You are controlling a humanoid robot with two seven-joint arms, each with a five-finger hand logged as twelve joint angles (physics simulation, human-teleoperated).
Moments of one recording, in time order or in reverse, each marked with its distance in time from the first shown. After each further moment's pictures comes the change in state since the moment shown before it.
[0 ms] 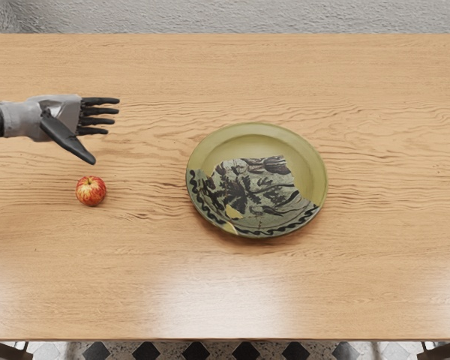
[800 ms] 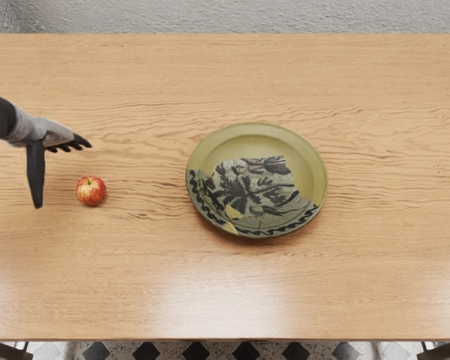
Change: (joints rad) left arm -0.329 0.040 0.375 -0.297 0.532 0.001 0.295; right arm 0.001 0.000 -0.004 0.006 -0.002 0.002 -0.003
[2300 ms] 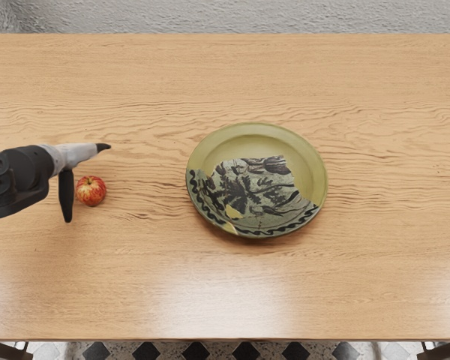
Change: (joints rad) left arm 0.212 -0.011 0.023 -0.272 0.385 0.508 0.016; right arm 0.000 0.000 0.000 0.002 0.000 0.001 0.000
